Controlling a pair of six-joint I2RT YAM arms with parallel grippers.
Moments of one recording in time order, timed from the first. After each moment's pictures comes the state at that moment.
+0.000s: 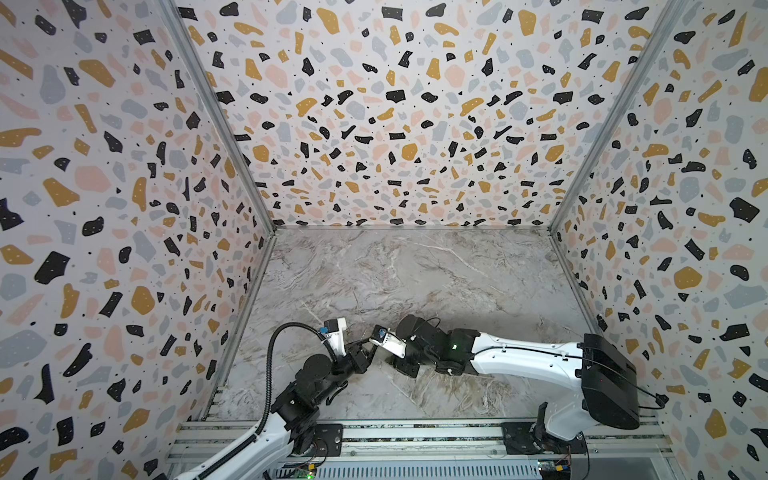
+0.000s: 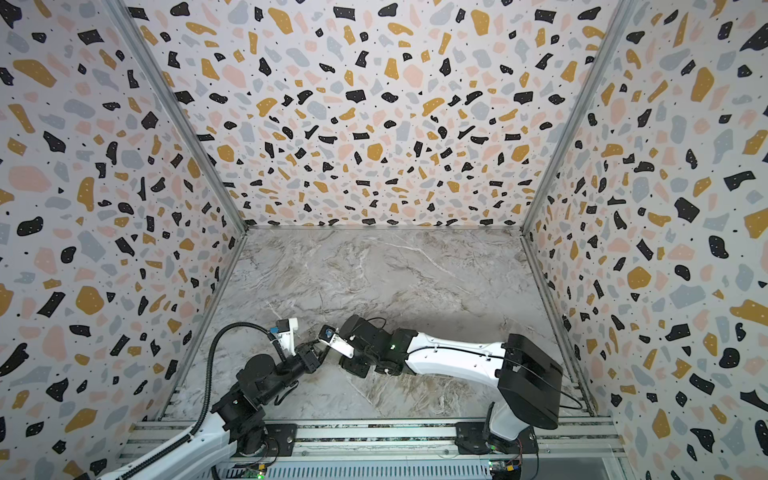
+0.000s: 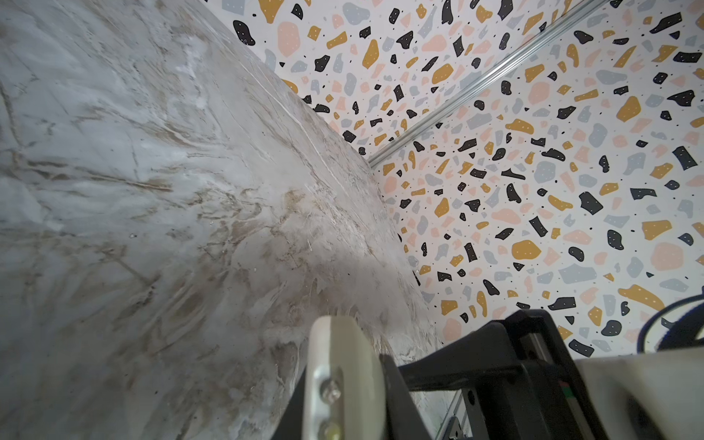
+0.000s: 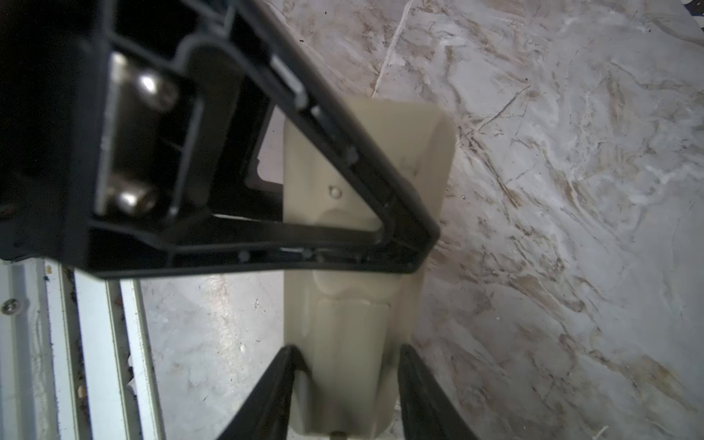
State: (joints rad) left arm -0.67 0.50 0.01 0.36 0.11 -0.96; right arm 1.18 1.56 1.05 -0.31 0.00 -0.12
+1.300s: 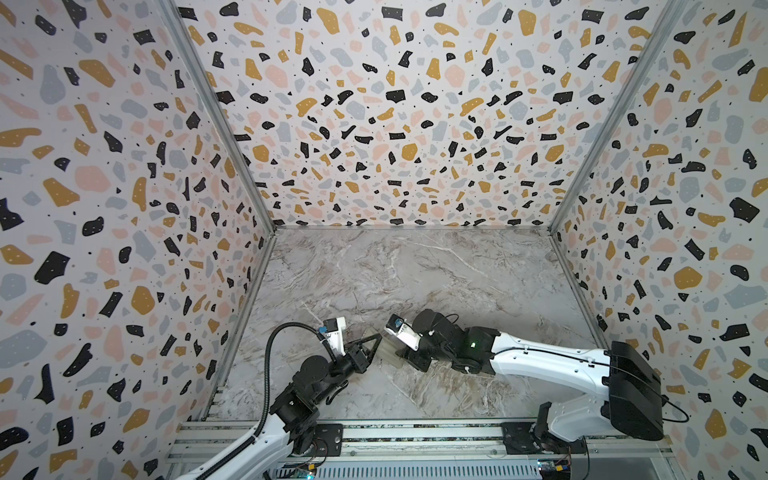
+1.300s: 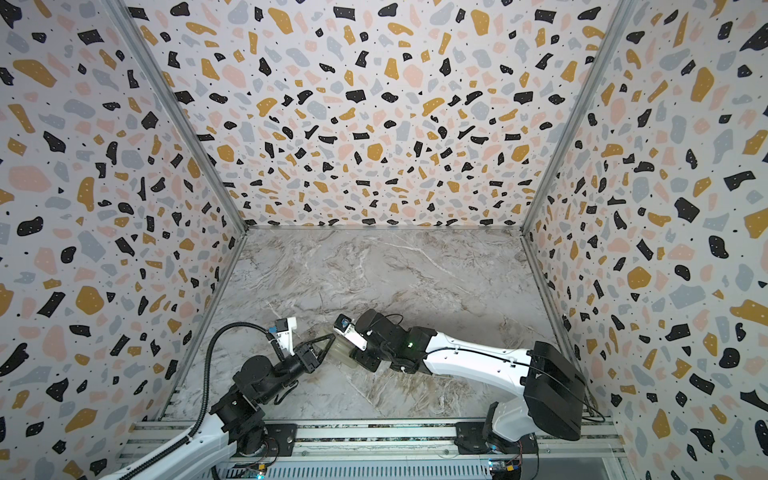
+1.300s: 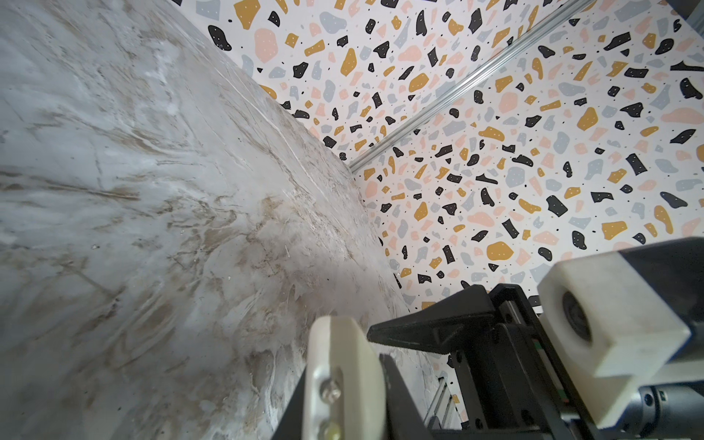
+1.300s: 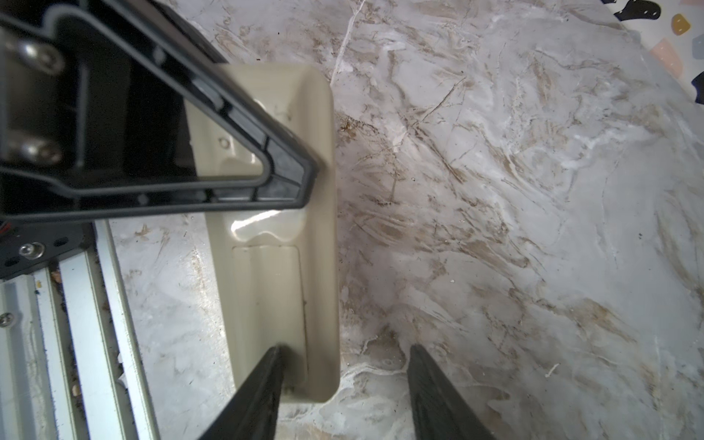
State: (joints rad) left arm -0.68 0.48 0.01 0.39 0.12 -0.98; right arm 1.13 1.44 0.98 -0.31 0.04 -0.07
